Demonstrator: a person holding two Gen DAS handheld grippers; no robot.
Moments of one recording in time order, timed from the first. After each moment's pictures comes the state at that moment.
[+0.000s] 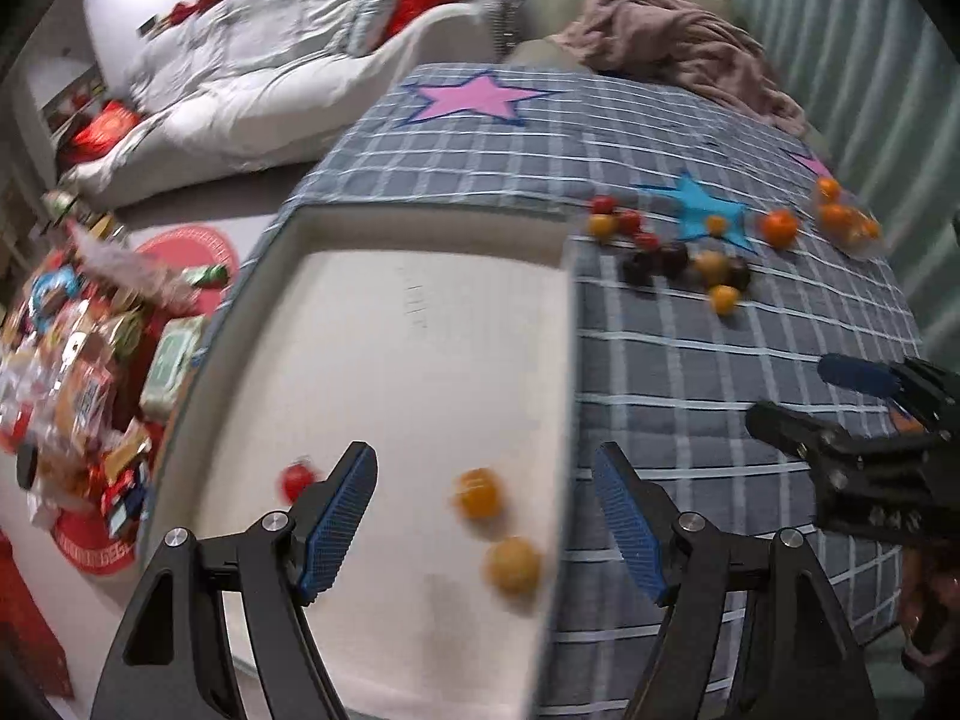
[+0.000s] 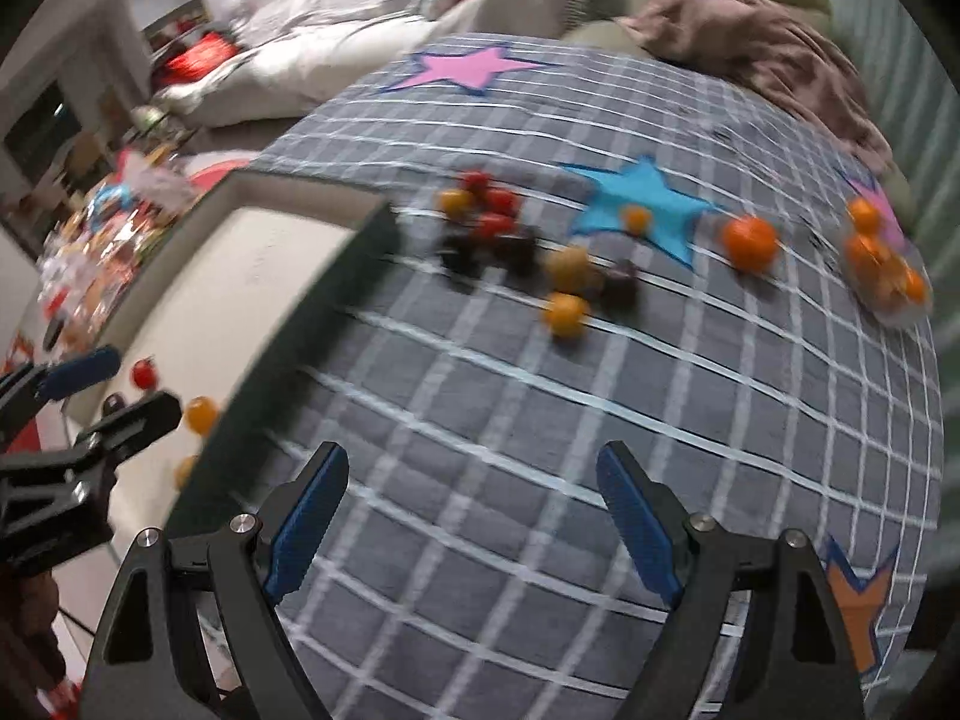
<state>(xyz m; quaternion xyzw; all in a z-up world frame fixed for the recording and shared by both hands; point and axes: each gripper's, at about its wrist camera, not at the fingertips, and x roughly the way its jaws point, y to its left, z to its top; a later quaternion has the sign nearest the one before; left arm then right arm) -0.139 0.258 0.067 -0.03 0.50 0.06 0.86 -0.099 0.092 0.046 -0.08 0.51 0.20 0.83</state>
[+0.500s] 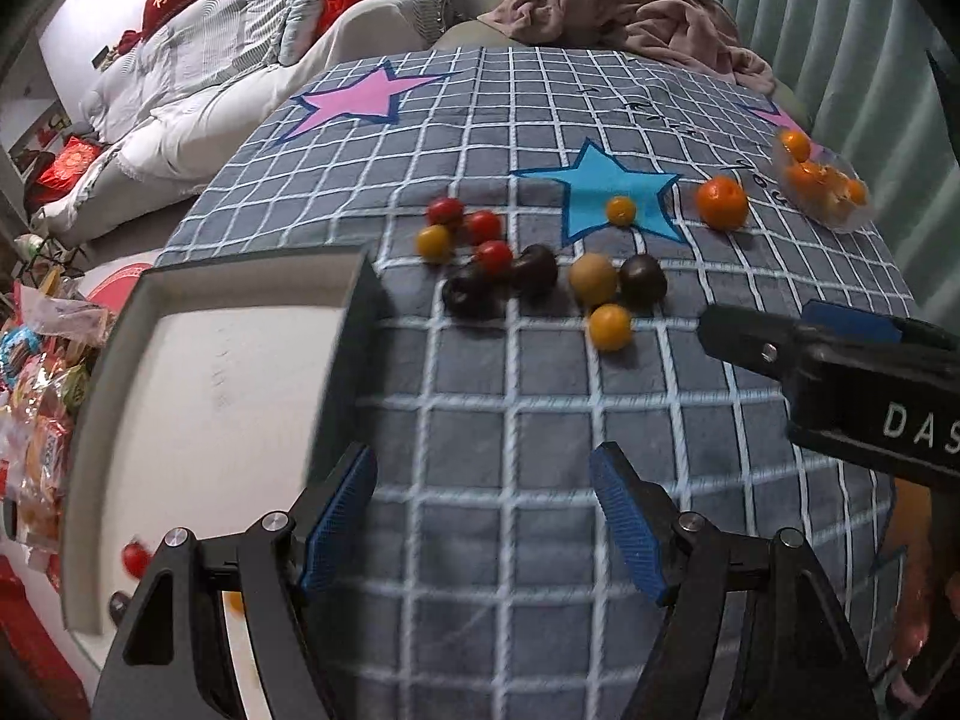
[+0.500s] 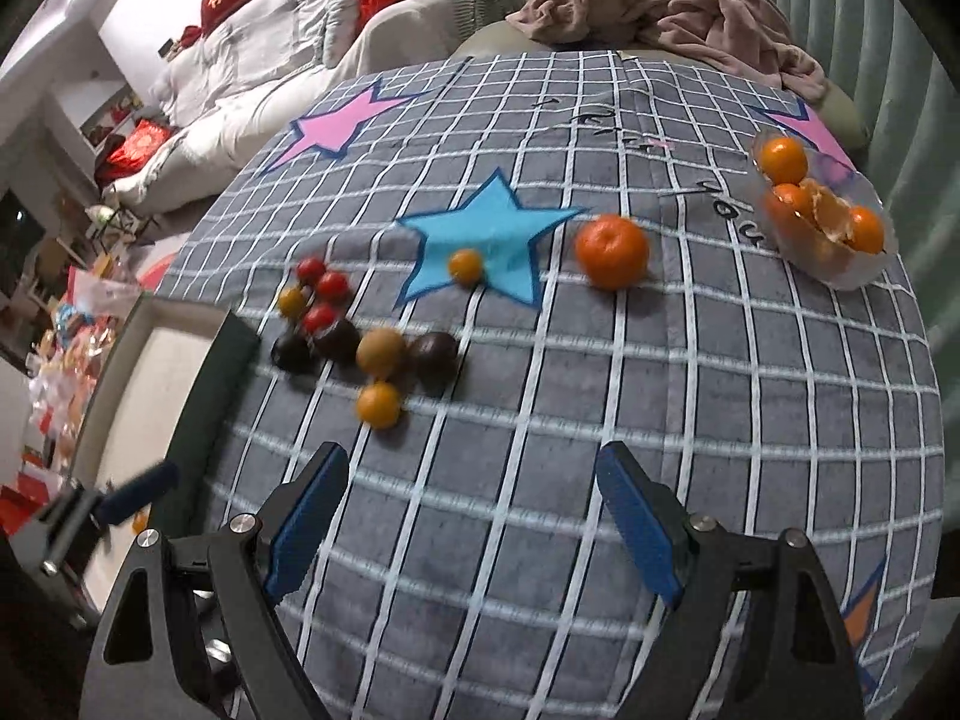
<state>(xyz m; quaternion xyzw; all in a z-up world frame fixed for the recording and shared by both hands) -0.070 0.166 0.038 0.00 0.52 0.04 0.86 -0.025 0.033 0.045 0.01 0.51 0.16 0.84</state>
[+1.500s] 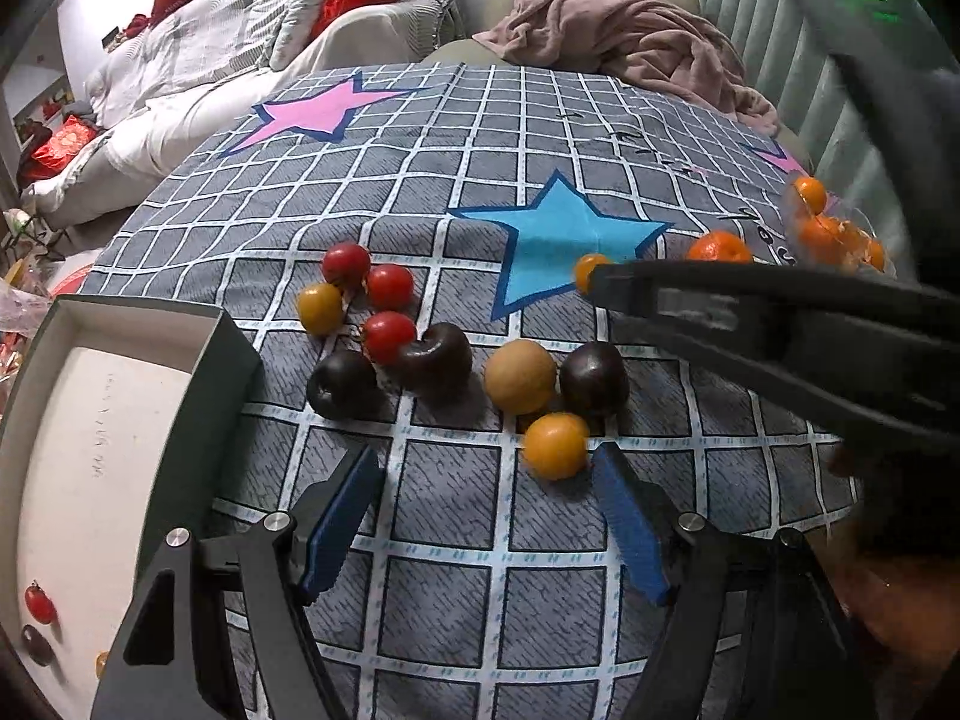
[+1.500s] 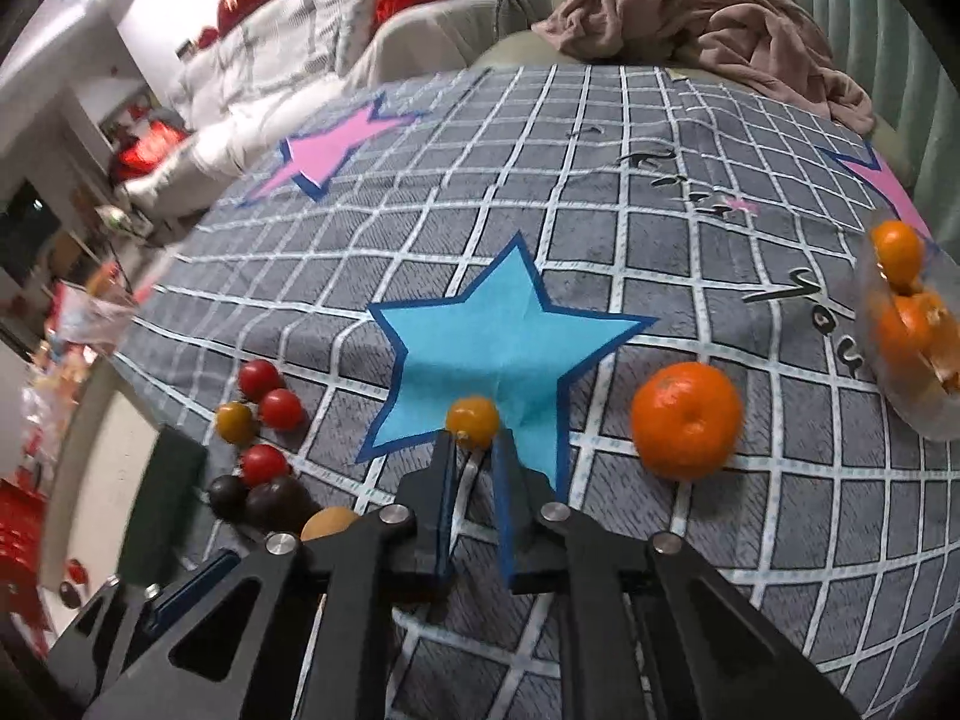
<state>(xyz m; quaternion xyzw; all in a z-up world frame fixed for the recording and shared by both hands) -0.016 0.138 0.010 -0.04 0.49 0.04 0.87 0.045 0.048 0.023 0.02 0.48 0.20 0.85</state>
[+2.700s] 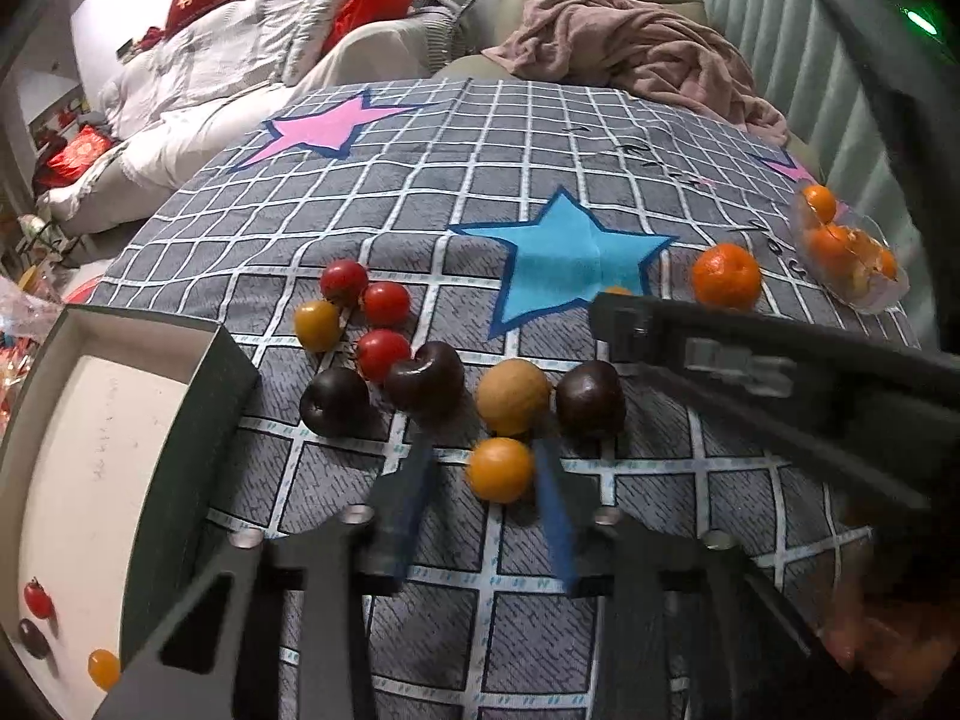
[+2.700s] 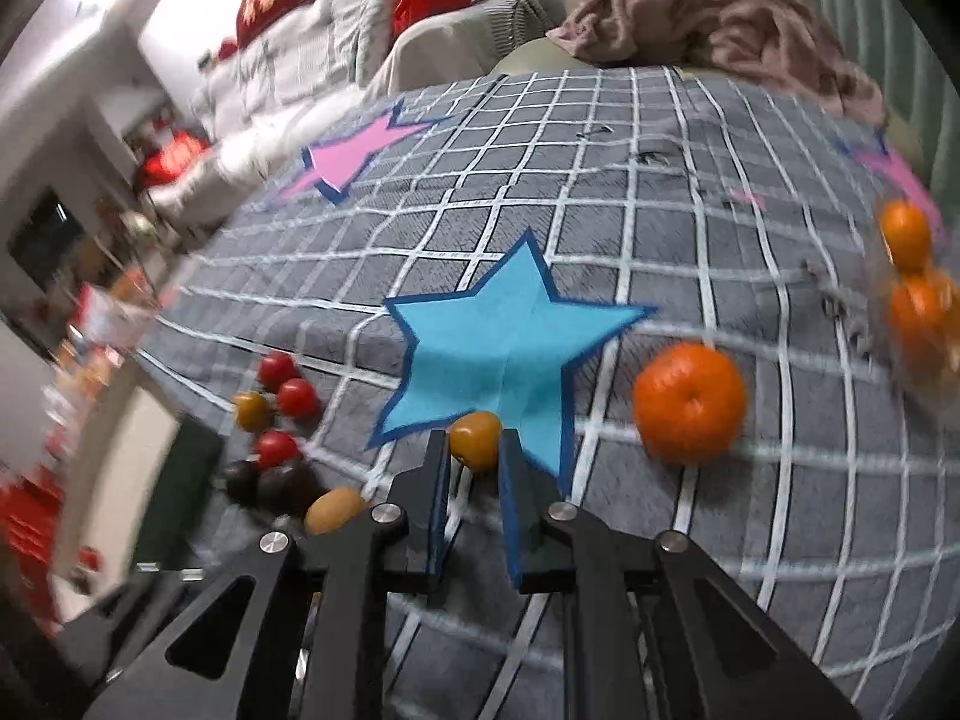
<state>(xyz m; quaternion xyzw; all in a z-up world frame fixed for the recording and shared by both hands) -0.014 0.130 0.009 -0.03 0.47 0.05 0.88 0.038 0.029 0.018 0.06 0.48 0.23 0.85</state>
